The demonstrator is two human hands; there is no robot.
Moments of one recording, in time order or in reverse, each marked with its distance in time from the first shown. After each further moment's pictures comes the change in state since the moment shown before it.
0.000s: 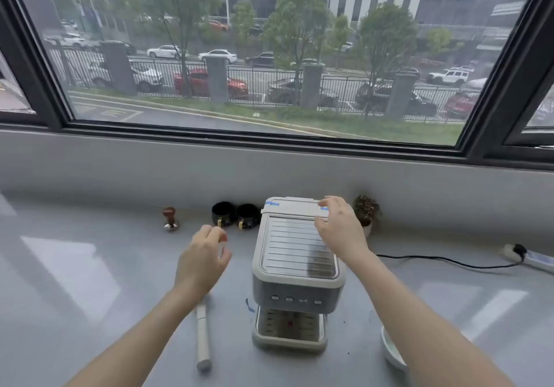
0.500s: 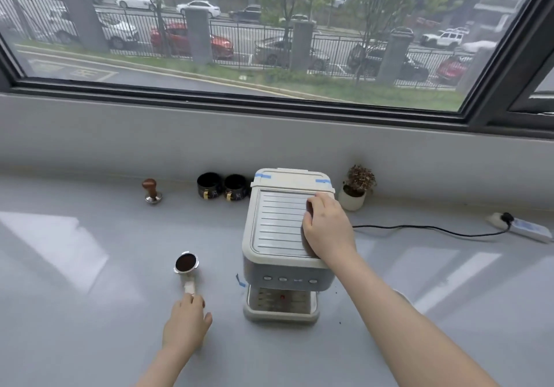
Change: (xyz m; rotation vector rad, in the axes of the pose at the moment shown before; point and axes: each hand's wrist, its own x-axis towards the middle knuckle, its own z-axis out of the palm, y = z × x) left_hand -0.118 -0.087 0.110 0.308 -0.604 -0.391; right_hand -0.014 0.018 0.052 -0.251 0.033 -0.053
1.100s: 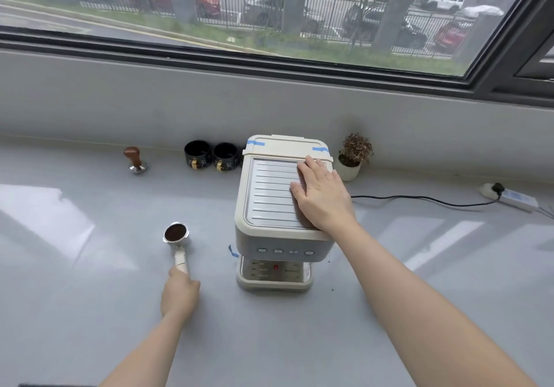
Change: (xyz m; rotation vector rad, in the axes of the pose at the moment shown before) left_hand 0.016 0.004 0.017 -0.502 -0.039 -0.412; right_hand 0.004 0.009 0.008 -0.010 -0.274 0.042
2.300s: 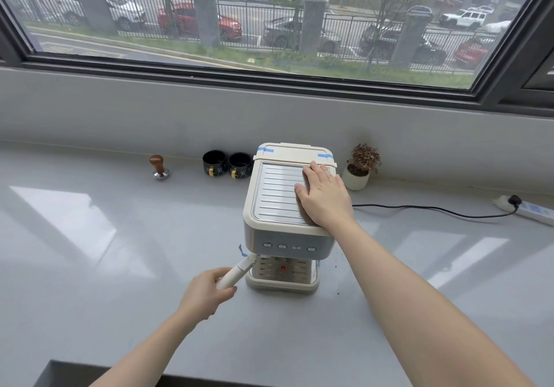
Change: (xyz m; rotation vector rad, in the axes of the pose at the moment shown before) left_hand -0.092 0.026 -0.051 -0.084 -0.304 0.391; right_hand -0.004 -0.002 -0.002 0.003 0.052 0.012
